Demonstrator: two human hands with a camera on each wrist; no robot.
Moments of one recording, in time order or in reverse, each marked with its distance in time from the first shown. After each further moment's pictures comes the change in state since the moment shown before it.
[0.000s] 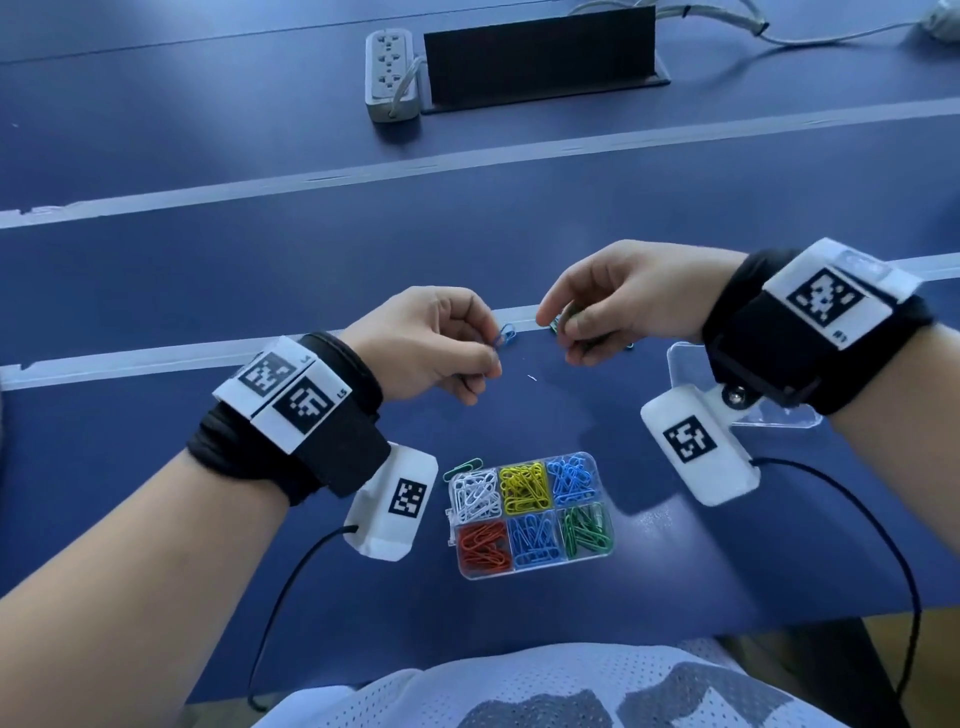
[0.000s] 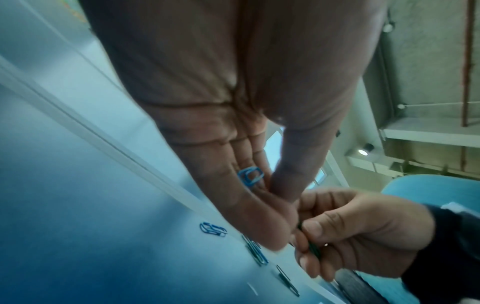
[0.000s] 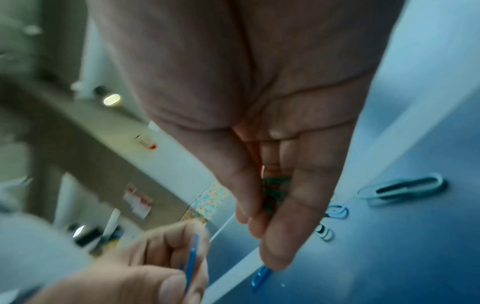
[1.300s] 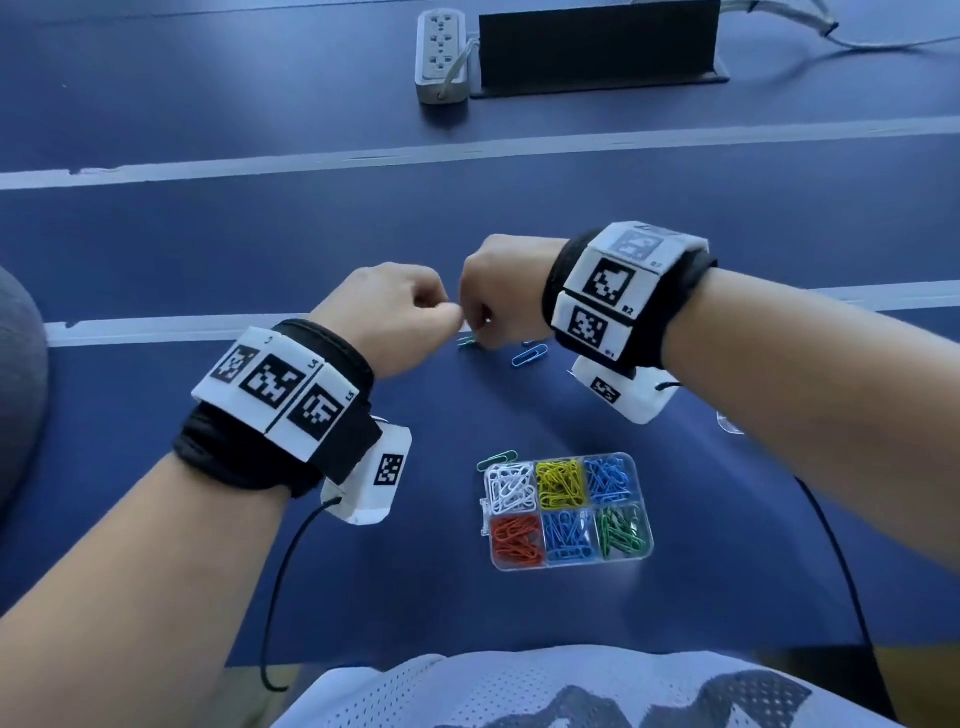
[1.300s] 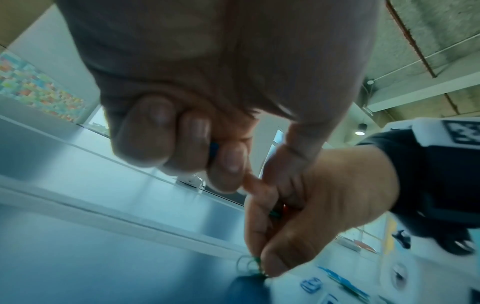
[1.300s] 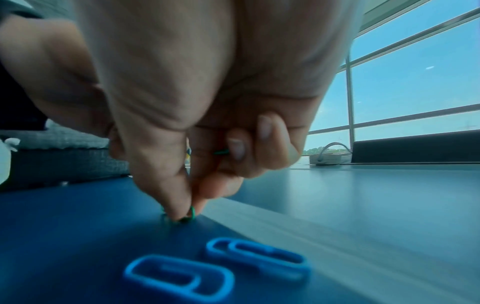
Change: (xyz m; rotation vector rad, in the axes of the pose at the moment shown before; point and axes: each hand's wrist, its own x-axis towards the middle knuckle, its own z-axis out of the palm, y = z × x) left_hand -0.018 -0.010 -0.036 0.625 0.405 -0.103; right_hand 0.072 -0.058 0.071 -1.196 0.045 -0.327
